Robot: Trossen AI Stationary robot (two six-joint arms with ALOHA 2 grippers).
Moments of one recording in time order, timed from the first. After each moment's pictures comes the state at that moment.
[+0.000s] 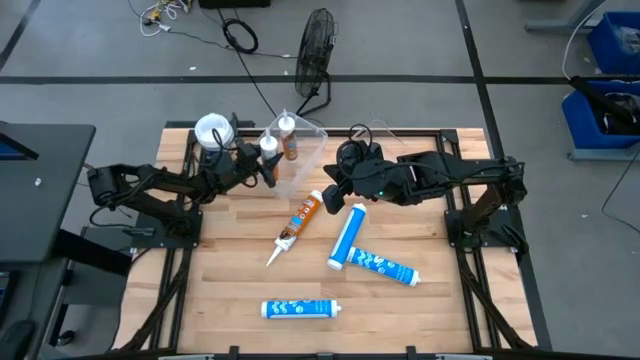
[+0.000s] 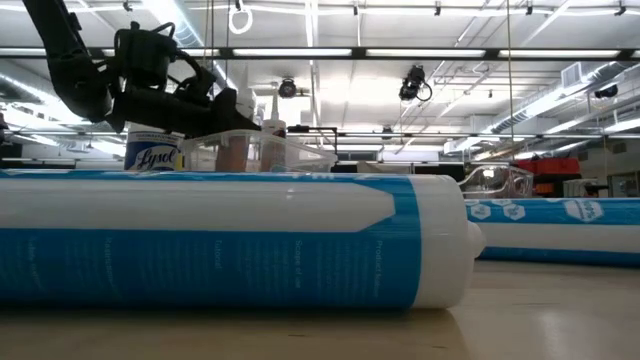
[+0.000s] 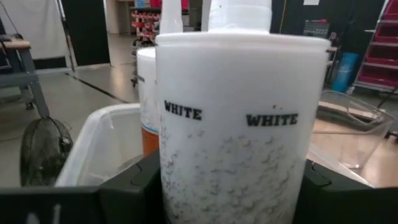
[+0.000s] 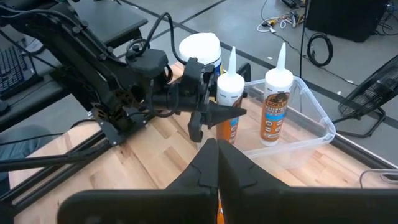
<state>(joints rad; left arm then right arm) 0.49 1.39 0.29 1.09 -0.21 -0.07 0.19 1.71 2.04 -0.96 0.64 0.64</state>
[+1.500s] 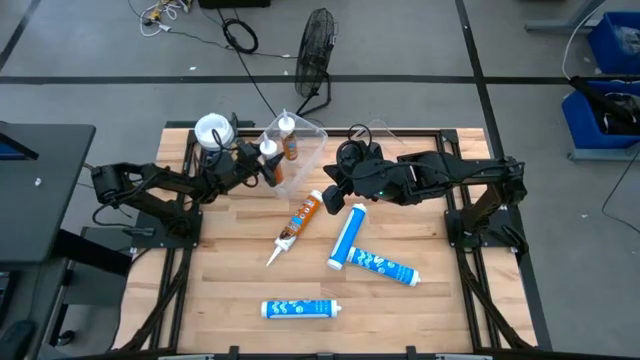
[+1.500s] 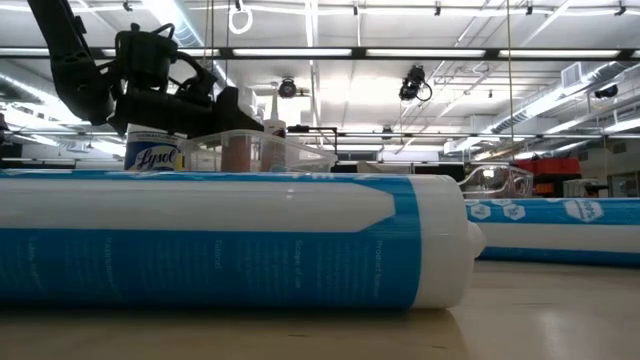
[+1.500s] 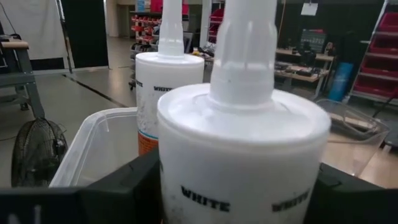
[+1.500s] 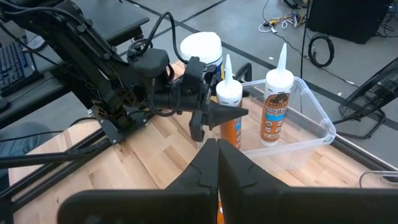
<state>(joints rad) 0.48 1.42 0.29 1.15 -0.21 -0.10 0.19 1.71 2.05 -0.96 0.64 0.63</state>
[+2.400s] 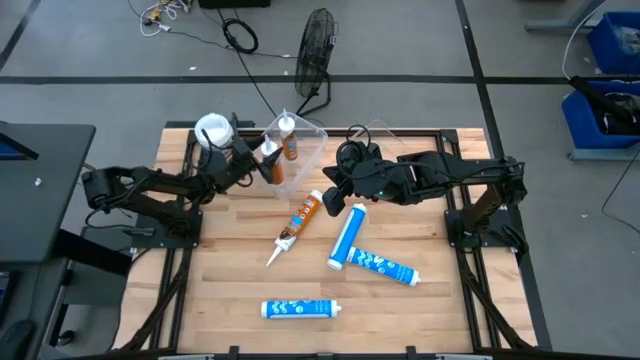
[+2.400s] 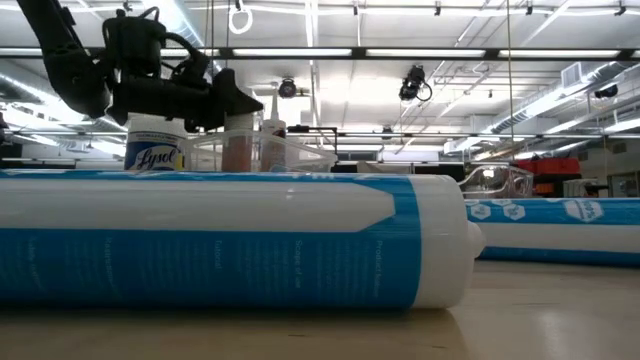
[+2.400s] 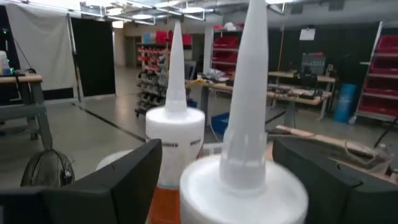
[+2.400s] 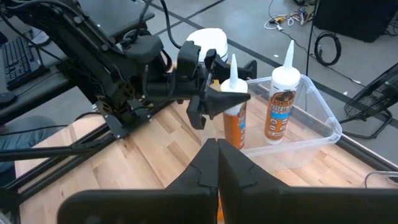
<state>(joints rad) 0.47 1.33 0.29 1.18 -0.25 -0.03 0.19 1.71 2.05 -0.96 0.61 0.62</state>
